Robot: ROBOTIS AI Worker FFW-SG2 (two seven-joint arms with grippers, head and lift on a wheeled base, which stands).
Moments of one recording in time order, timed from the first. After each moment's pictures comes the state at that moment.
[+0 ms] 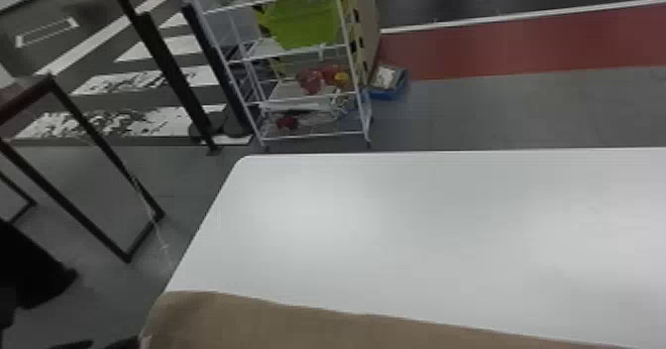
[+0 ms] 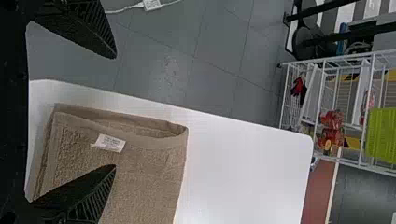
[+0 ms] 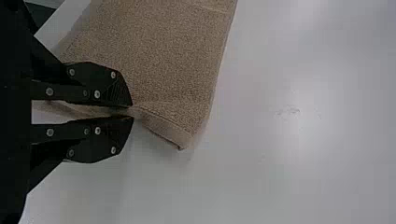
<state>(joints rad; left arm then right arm) 0.42 0.08 0.99 -2.17 -0.38 1.05 -1.14 0.30 -0.29 0.01 -2.30 0.63 1.56 1.36</state>
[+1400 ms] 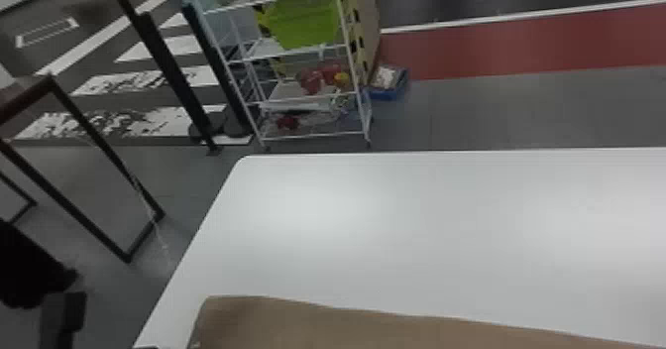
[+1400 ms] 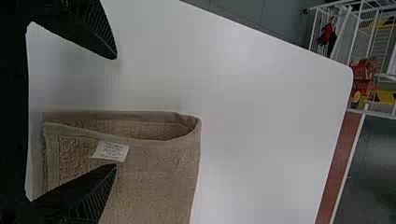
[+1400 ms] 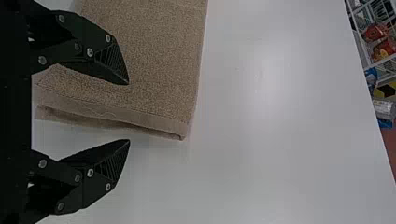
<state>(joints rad) 0.50 0.01 0.82 -2.25 -0.35 1.10 -1.13 0.38 -0.29 -0.33 -2.31 0.51 1.46 1.36</state>
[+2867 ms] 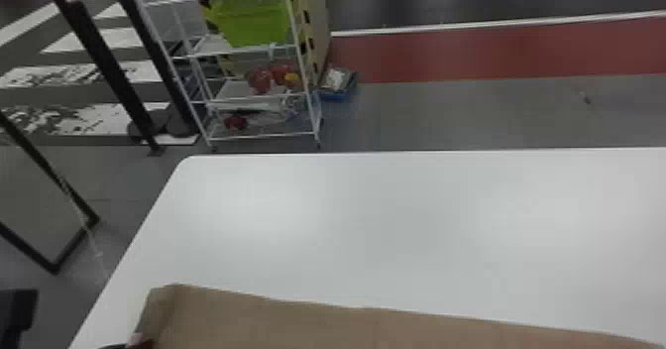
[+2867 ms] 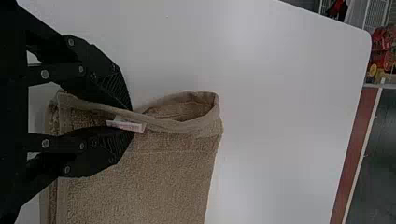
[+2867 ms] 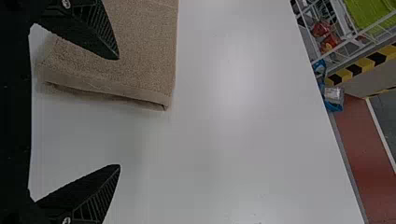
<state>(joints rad) 0.42 0.06 0.72 -2.13 -0.46 1.06 -1.21 0.40 -0.25 -0.53 -2.36 0.37 1.45 1.36</state>
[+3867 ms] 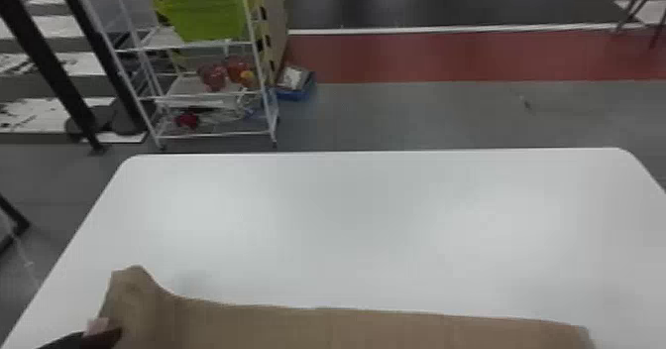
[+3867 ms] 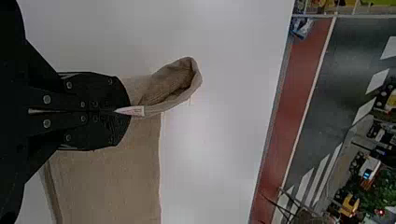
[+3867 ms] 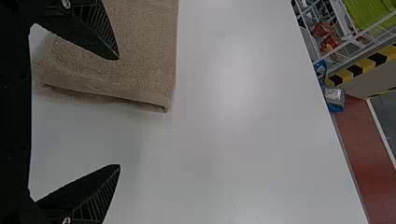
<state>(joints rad) 0.50 0.00 0.73 -2.48 -0.31 1.18 -1.39 0.40 -0.23 -0.53 -2.35 0.38 1.43 1.36</state>
